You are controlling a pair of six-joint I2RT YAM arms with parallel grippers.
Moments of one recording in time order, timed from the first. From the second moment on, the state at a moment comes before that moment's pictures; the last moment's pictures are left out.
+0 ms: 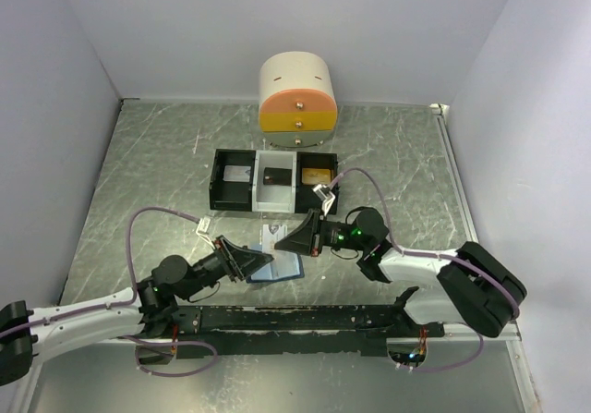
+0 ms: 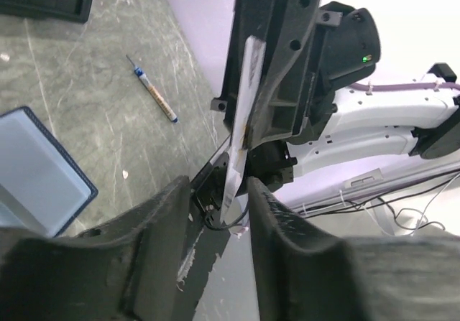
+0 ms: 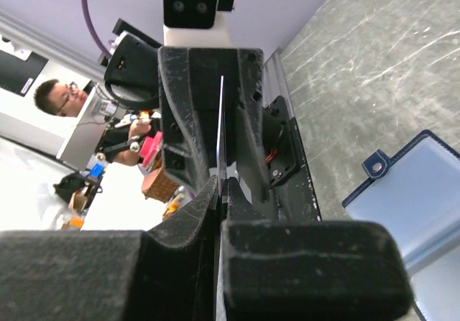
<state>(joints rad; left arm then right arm) -1.09 0.59 0.02 0.66 -0.09 -1.04 0.75 1.30 0.29 1.13 -0.72 1.04</state>
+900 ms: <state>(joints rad) -1.09 0.57 0.43 -0.65 -0.49 -1.25 0.87 1.35 0.85 0.10 -0.16 0.40</state>
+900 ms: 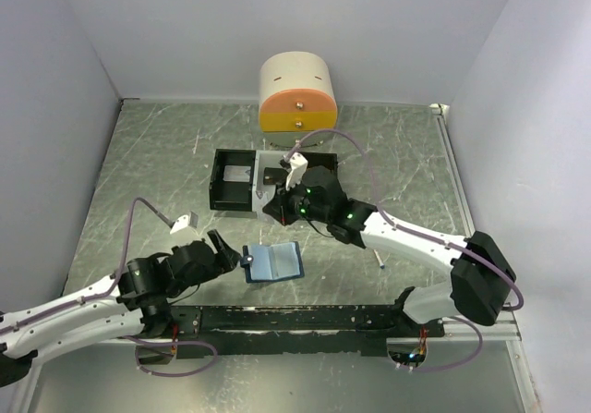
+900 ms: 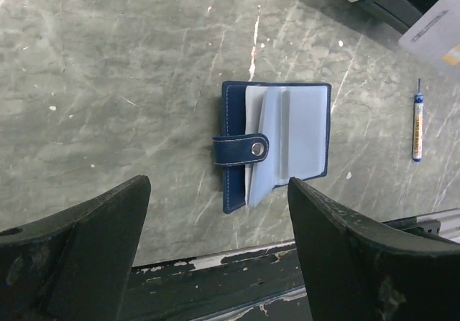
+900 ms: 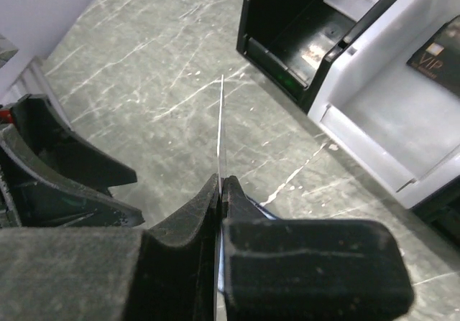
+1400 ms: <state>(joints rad) -0.78 0.80 0.65 -0.68 -0.45 -0.92 0.88 1.49 1.05 0.01 0.00 0.28</state>
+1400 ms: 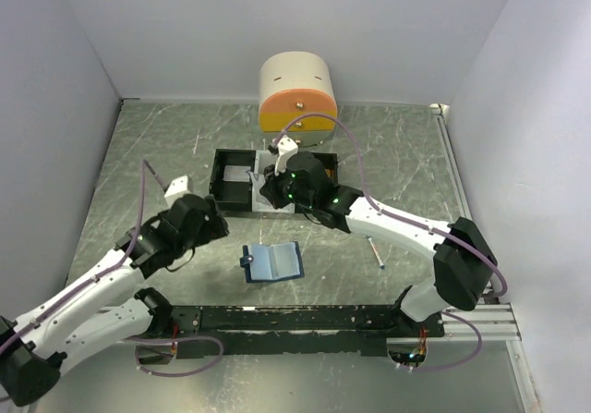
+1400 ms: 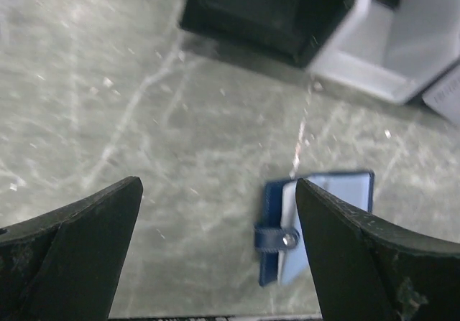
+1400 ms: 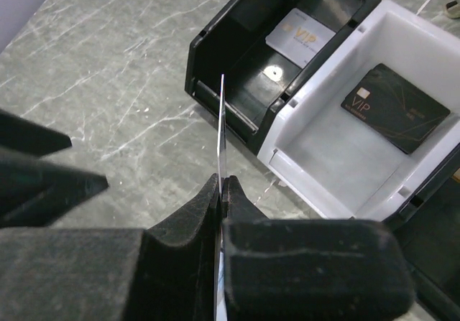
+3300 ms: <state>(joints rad) 0.23 0.83 0.76 -0.53 0.09 -0.36 0.97 2.24 1.92 -0.41 0.47 -0.14</state>
